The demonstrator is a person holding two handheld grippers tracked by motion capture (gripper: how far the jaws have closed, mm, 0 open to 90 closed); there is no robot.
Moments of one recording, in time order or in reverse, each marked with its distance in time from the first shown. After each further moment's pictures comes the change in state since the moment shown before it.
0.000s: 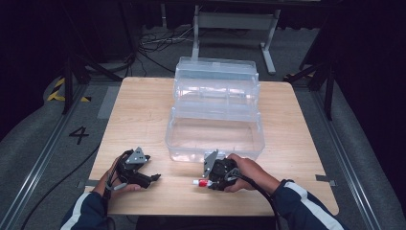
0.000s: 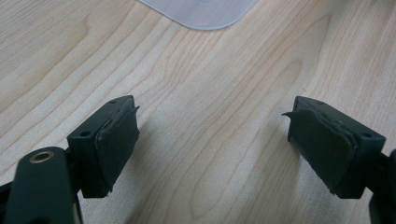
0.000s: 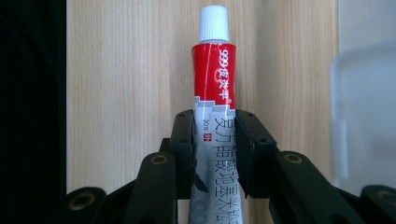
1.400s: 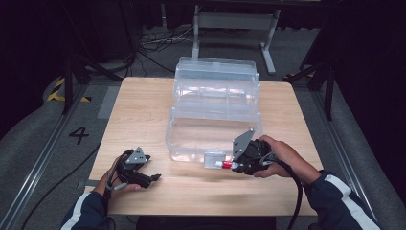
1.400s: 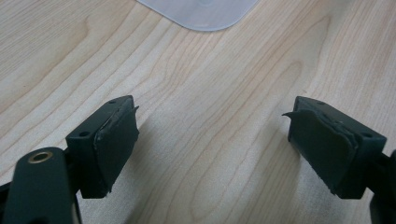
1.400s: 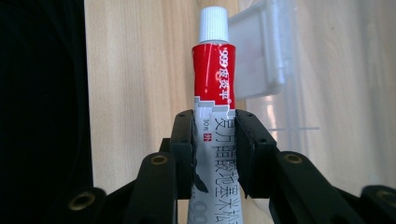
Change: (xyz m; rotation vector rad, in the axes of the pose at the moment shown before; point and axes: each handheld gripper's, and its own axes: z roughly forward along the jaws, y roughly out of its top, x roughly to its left) left arm 0.000 0.000 0.001 -0.003 -0.002 0.001; right arm -0.007 -0.028 -0.110 -0.046 -0.112 0.021
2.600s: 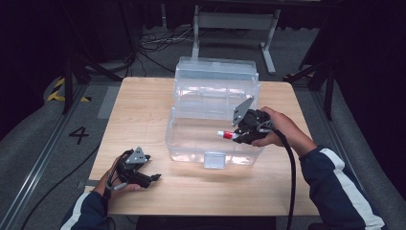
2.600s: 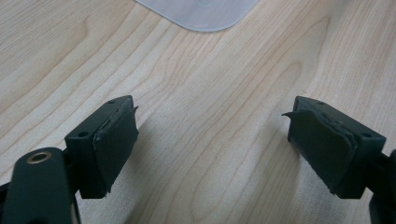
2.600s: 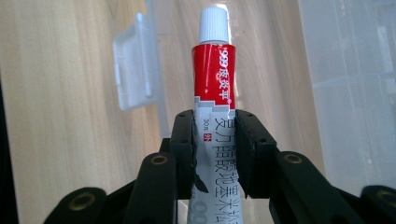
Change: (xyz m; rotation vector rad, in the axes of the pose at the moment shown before) left arm 0.000 0.000 0.000 -0.003 -0.004 0.000; right arm -0.071 0.012 -0.015 0.021 -0.079 0.045
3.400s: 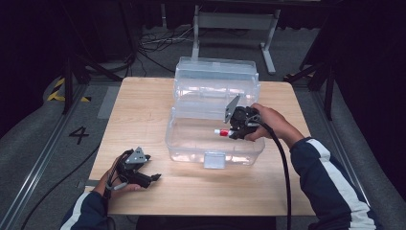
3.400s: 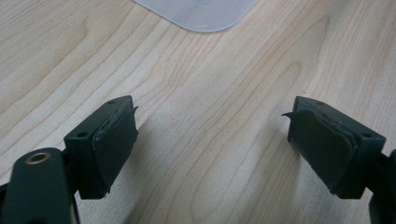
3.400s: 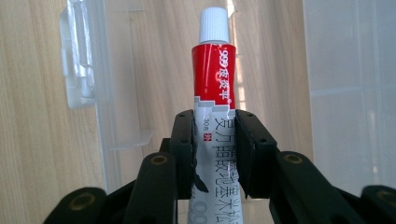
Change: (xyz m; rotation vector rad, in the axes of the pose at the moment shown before) left arm 0.000 0.000 0.000 -0.001 -0.004 0.001; right arm -0.028 0.007 0.038 0.091 0.025 -0.032
